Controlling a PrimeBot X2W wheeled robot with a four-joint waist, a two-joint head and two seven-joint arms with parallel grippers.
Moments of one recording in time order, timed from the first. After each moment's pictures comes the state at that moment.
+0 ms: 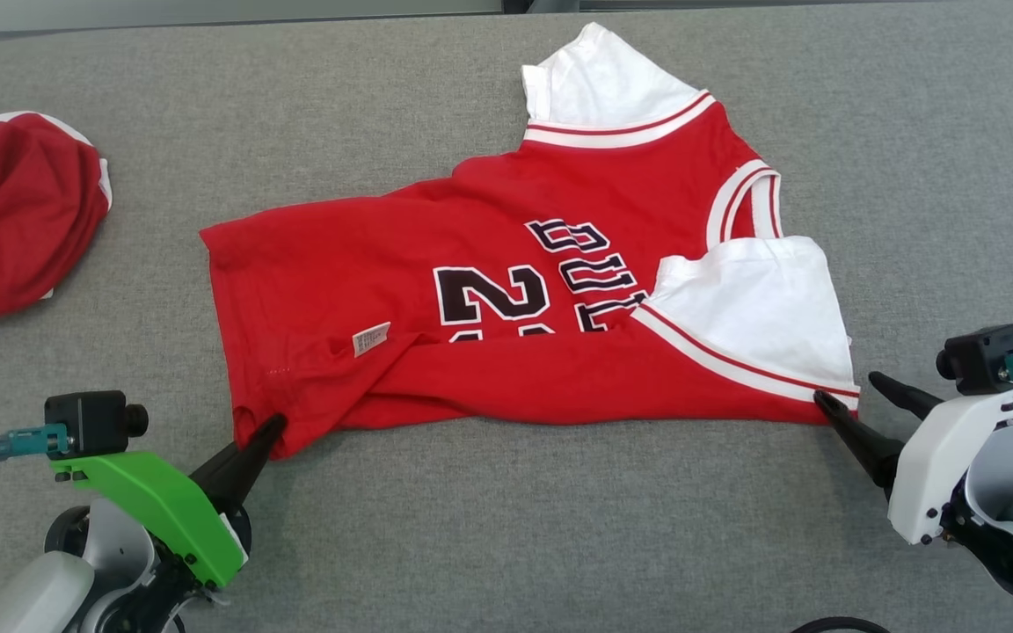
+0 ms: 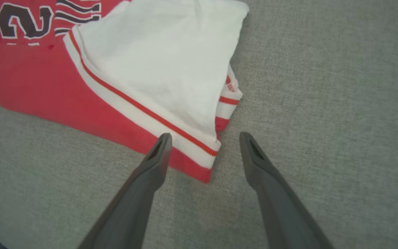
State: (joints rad) left arm -0.26 0.65 -0.59 0.03 -1.28 0.03 0.17; right arm -0.19 -0.55 0.28 0.10 0.66 0.13 0.34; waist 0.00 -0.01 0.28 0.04
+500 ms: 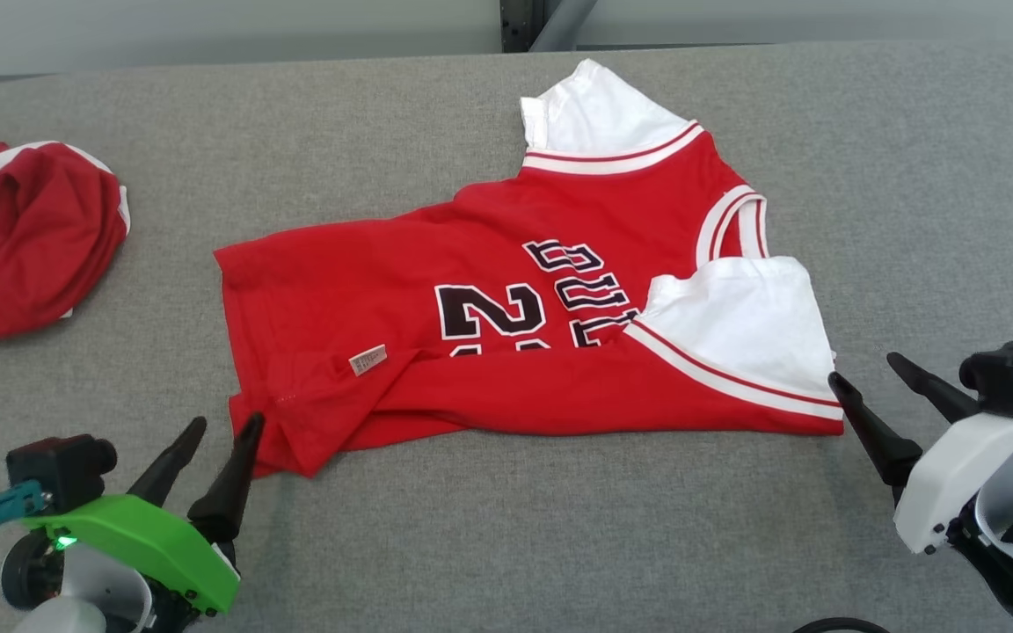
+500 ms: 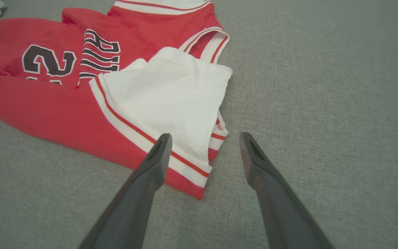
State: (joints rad) left arm -0.18 0.67 -0.59 0.00 -1.11 0.14 -0.02; right arm -0.14 -0.51 0.22 0.08 0.55 0.13 0.20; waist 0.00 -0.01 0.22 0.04
